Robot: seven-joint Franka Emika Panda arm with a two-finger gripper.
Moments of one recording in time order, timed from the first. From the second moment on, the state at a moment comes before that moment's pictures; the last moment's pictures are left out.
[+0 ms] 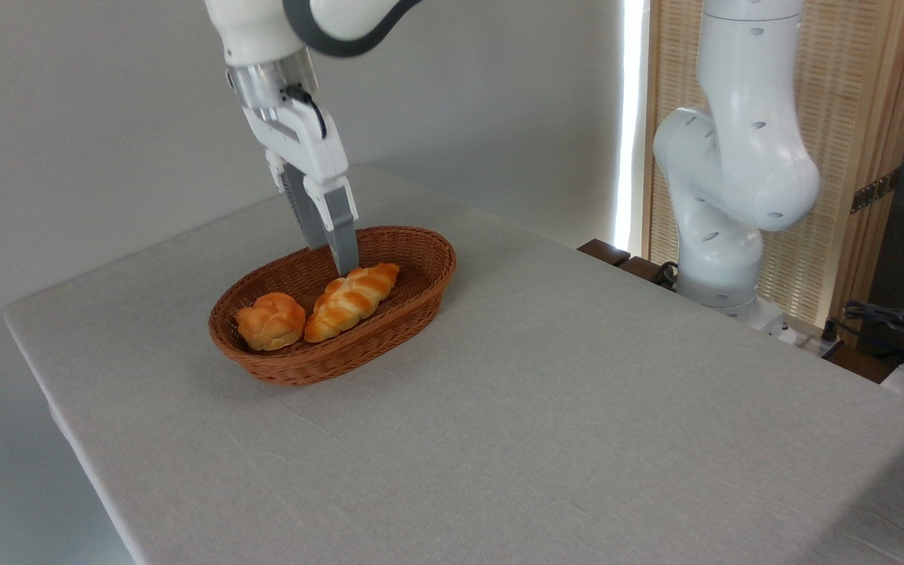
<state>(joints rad) -0.33 -0.05 -0.12 -1.86 -0.01 1.78 0.44</state>
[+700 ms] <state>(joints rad) -0.32 -0.07 0.23 -1.65 -0.01 1.57 0.78</state>
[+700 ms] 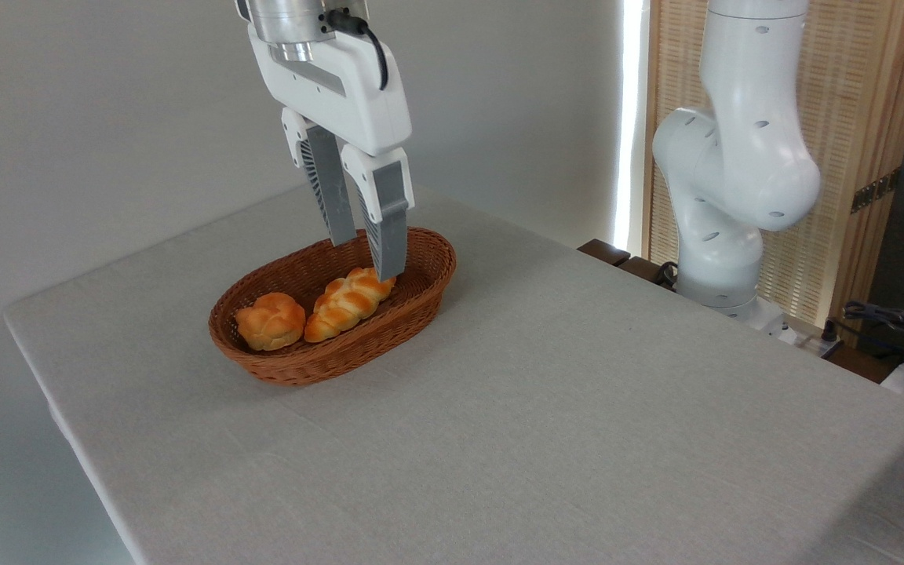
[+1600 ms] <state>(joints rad) -0.09 -0.05 0.06 -1.61 -0.02 1.57 0.78</state>
